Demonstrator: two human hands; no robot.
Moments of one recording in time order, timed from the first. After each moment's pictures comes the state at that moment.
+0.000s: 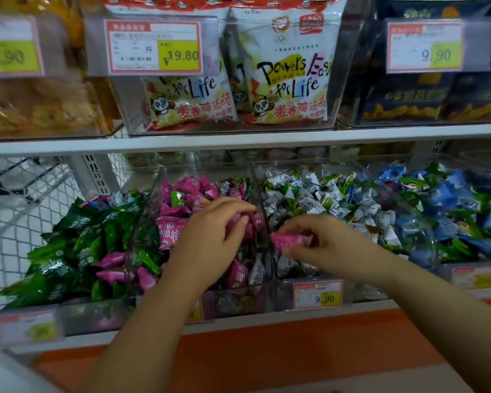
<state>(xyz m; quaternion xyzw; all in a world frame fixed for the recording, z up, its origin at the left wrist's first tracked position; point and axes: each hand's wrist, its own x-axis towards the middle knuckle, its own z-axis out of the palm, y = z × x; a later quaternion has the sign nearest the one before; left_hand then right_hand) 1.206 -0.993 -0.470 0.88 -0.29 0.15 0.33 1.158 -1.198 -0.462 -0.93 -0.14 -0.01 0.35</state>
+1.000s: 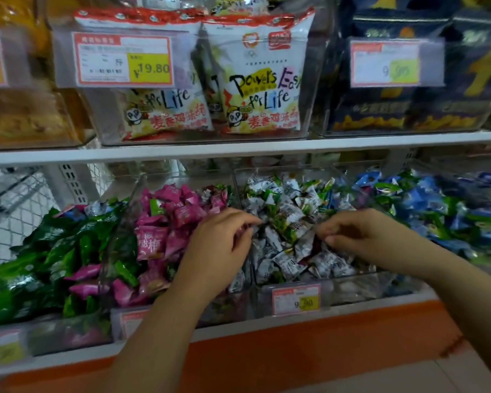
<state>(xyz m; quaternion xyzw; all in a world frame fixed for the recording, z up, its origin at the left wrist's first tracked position) 1.204 -1.028 -0.477 0.87 -0.32 0.14 0.34 1.139 -1.273 -0.447 -0.96 -0.06 -0.03 0.26</state>
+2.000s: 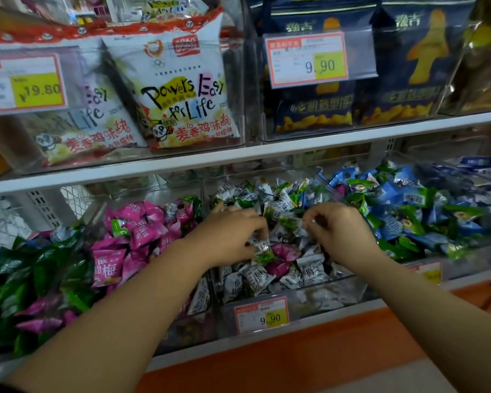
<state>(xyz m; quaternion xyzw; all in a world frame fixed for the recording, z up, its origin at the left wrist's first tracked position) 1.256 -1.107 -0.463 0.89 -0.45 0.01 0.01 1.172 -1.308 -0.493 -0.93 0.03 -0.26 0.25</state>
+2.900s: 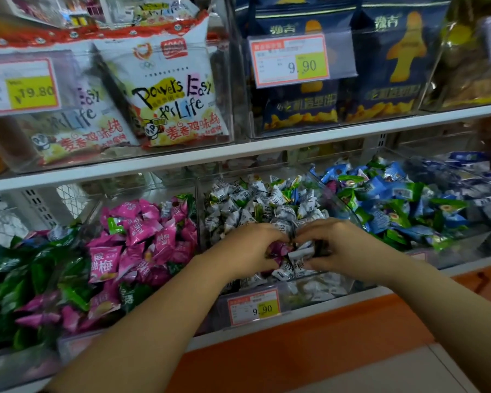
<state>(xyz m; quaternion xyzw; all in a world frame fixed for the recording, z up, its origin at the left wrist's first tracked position) 1.226 -1.139 -0.478 0.87 -0.48 -0.05 0.08 1.132 -1.314 -0.476 -0.98 -0.09 -0.05 0.19</state>
